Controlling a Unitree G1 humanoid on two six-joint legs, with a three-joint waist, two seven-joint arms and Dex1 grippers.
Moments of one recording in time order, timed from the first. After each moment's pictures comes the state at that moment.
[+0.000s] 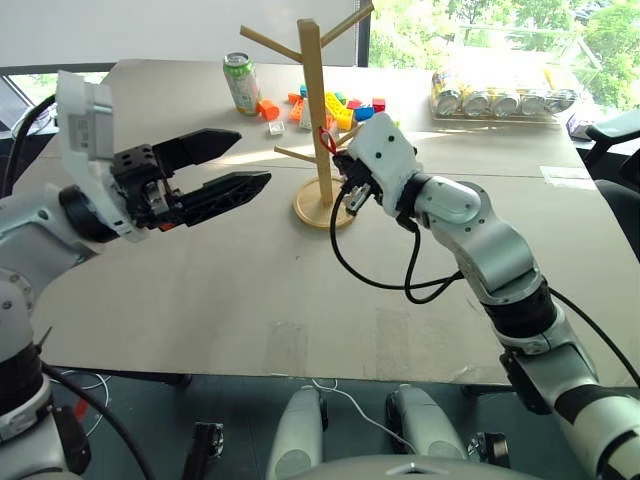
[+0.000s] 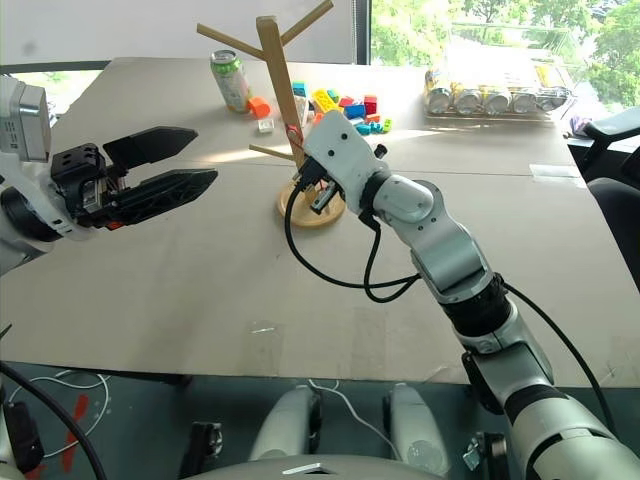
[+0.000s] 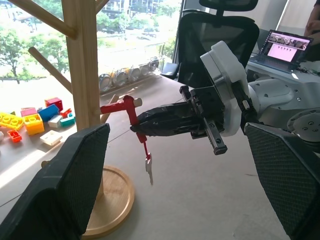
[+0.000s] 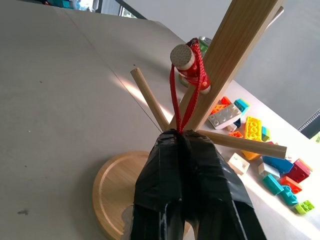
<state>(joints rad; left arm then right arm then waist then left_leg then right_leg) -0.39 0.96 0.50 -0.41 -1.16 0.88 -0.74 -0.83 -0.23 0.35 -0.23 0.07 0.71 0.41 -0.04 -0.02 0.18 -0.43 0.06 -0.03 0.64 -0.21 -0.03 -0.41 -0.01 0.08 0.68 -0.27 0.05</state>
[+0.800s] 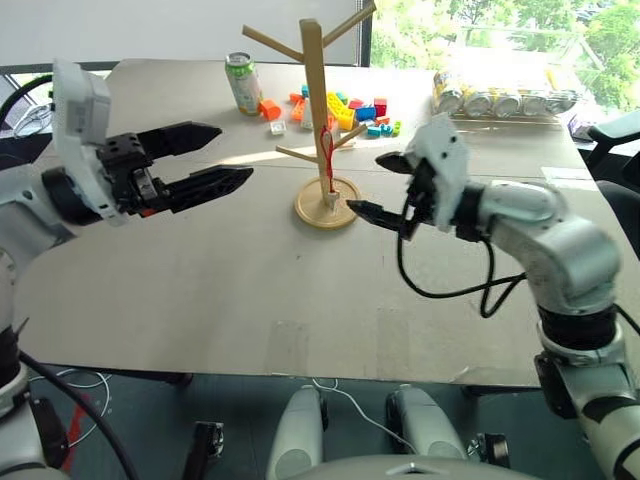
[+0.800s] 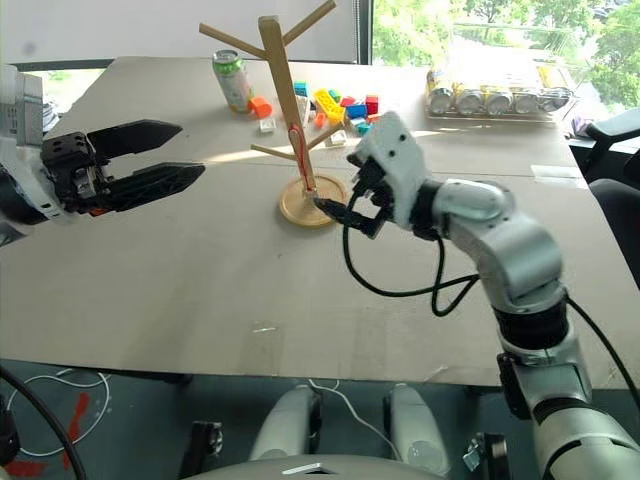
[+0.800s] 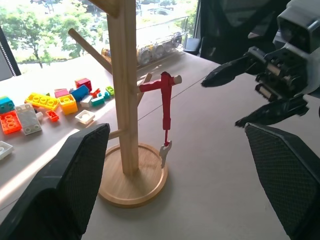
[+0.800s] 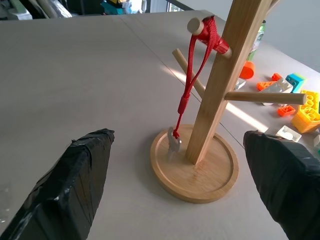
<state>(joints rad) -0.45 1.08 0.42 -0.26 -0.97 0.84 -0.87 -0.77 -0.42 0.03 -0.50 0.48 1.07 0.68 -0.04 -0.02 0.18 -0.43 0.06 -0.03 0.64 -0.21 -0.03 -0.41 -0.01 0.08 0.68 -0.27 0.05</state>
